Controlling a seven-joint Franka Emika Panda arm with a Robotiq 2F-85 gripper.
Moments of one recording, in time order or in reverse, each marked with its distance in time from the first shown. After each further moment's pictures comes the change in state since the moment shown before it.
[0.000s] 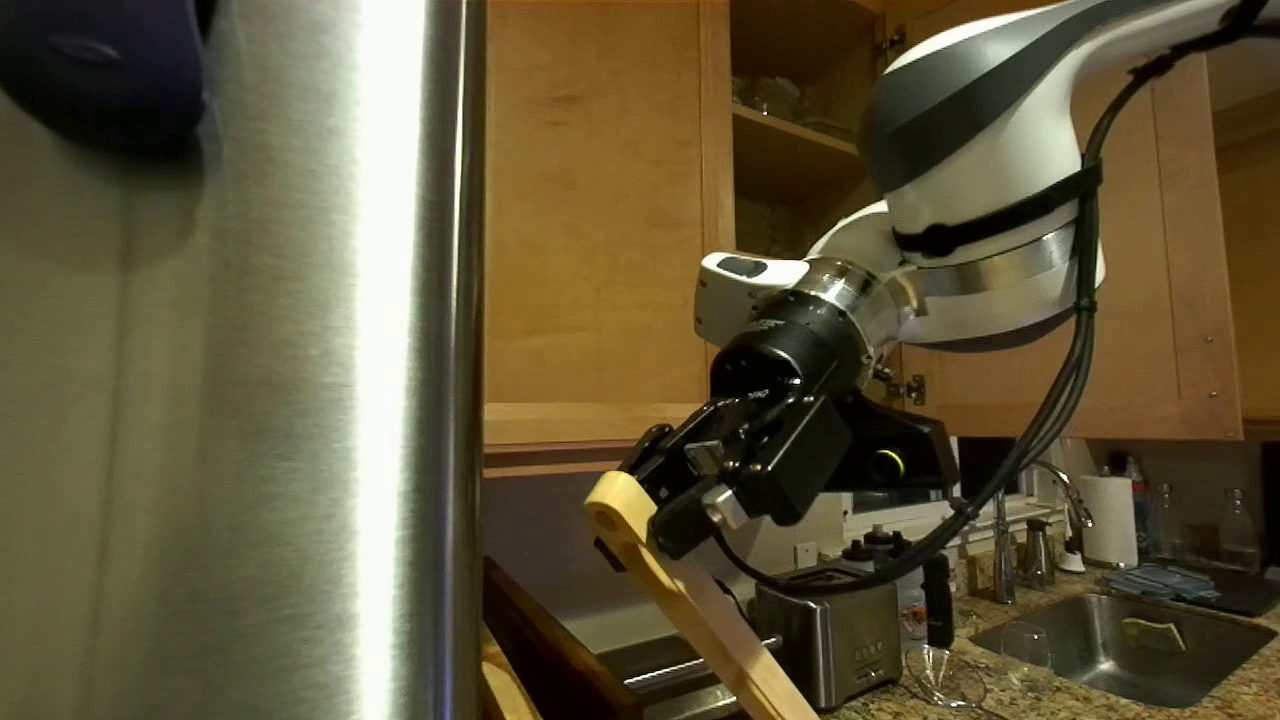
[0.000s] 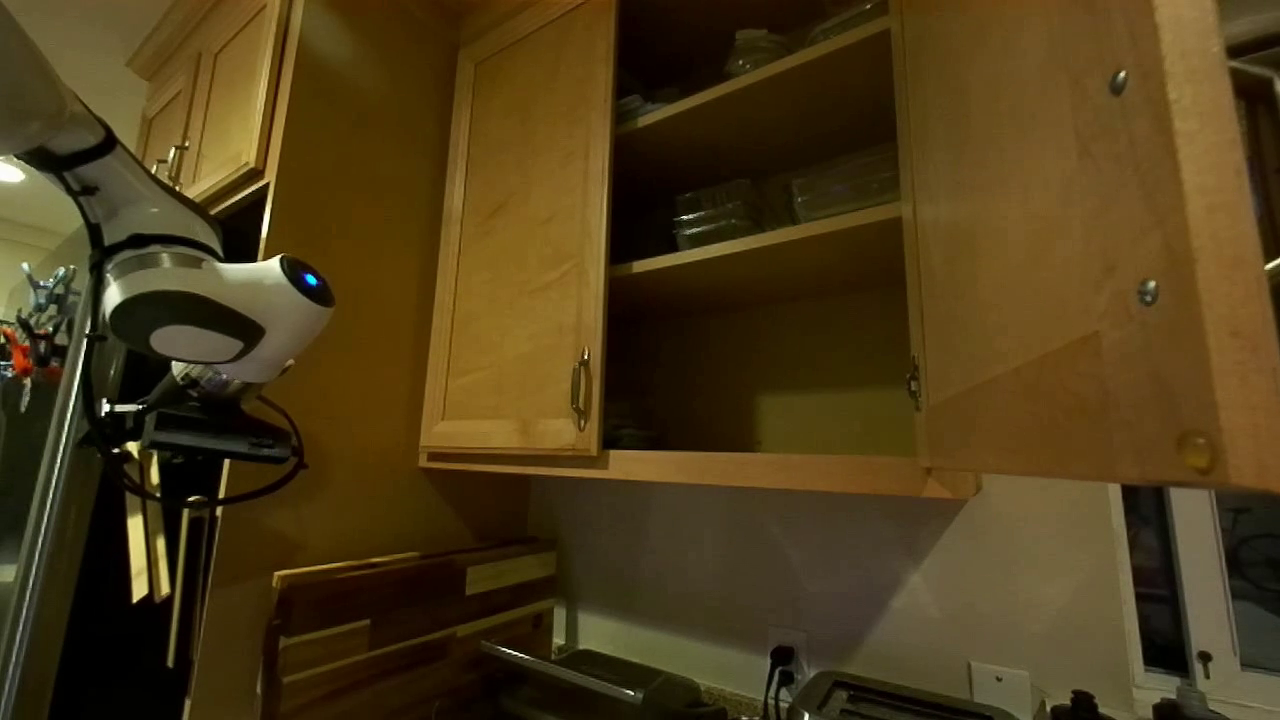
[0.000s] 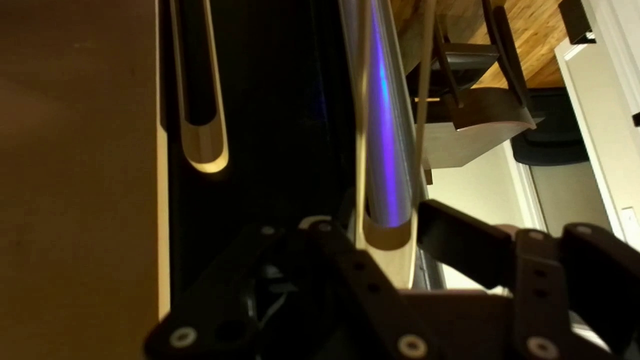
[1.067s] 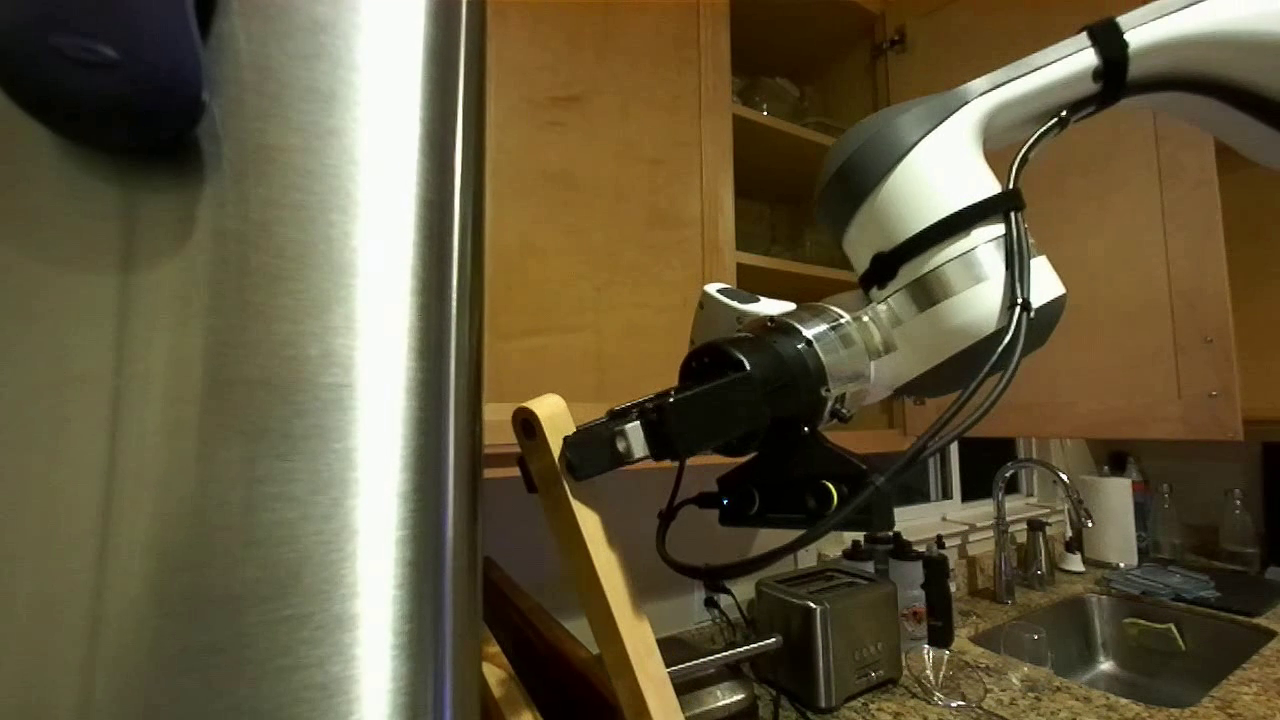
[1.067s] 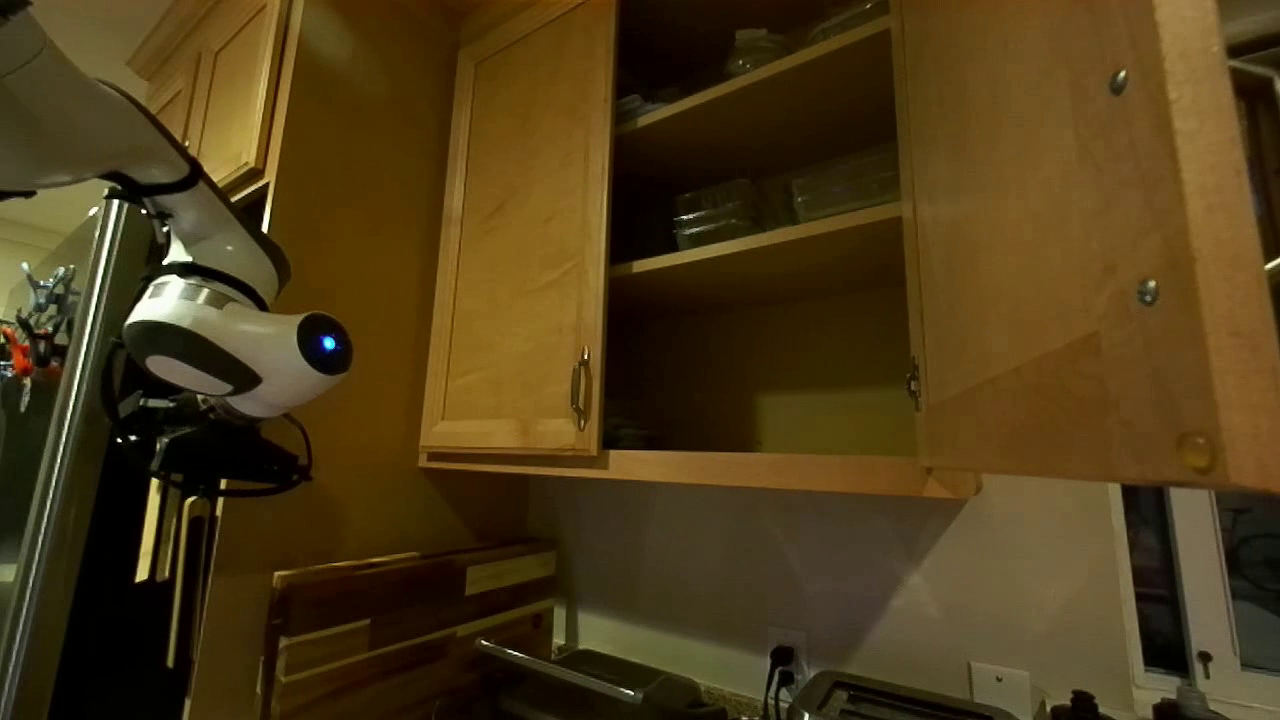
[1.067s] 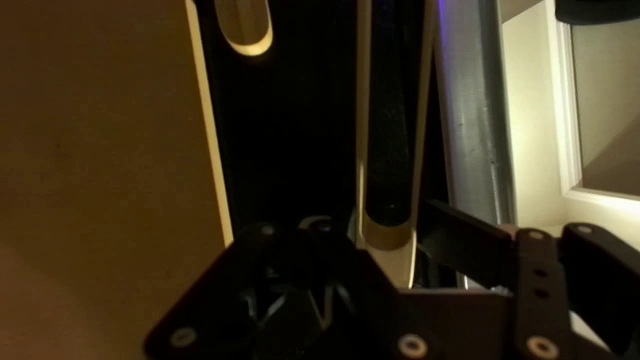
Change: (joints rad) arm -0.037 0.071 0.006 0.003 0.469 0.010 -0.313
